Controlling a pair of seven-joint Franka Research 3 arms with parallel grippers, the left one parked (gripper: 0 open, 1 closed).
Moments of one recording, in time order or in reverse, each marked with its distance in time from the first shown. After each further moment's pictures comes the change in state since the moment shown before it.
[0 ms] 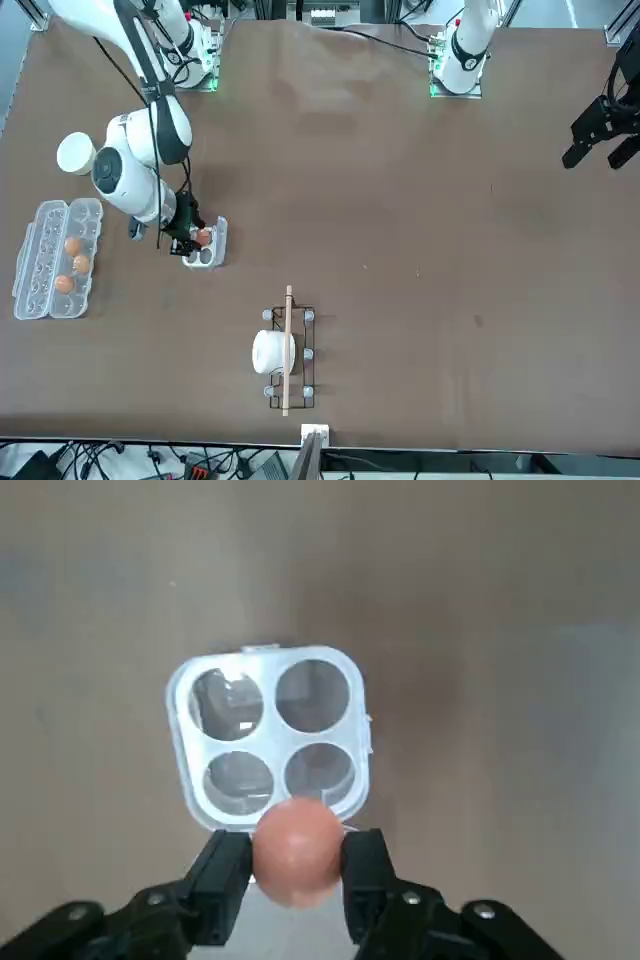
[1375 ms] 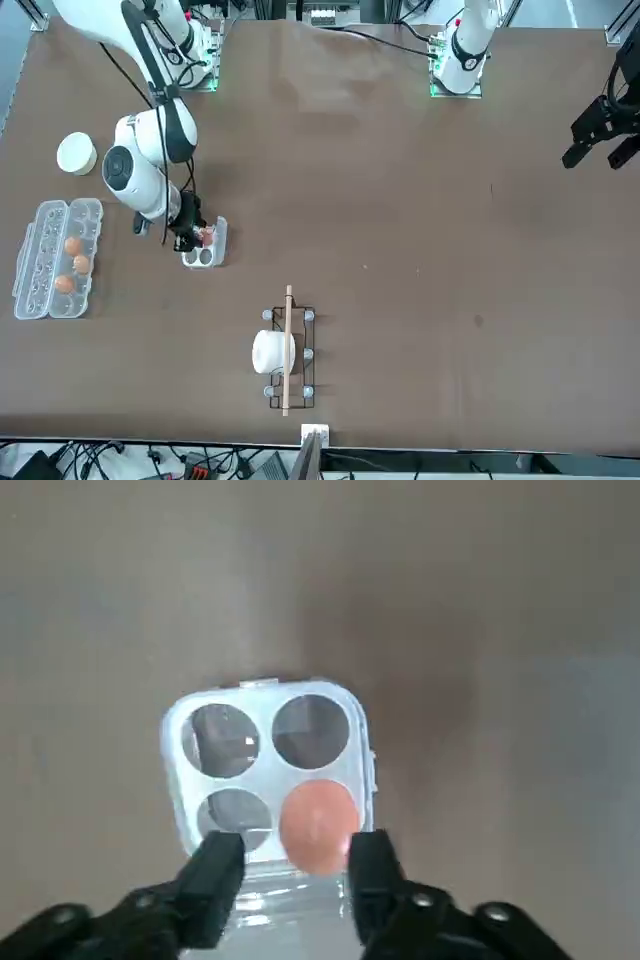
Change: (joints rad) arm 0.007 -0.002 -0.030 -0.016 -0.047 0.021 0.009
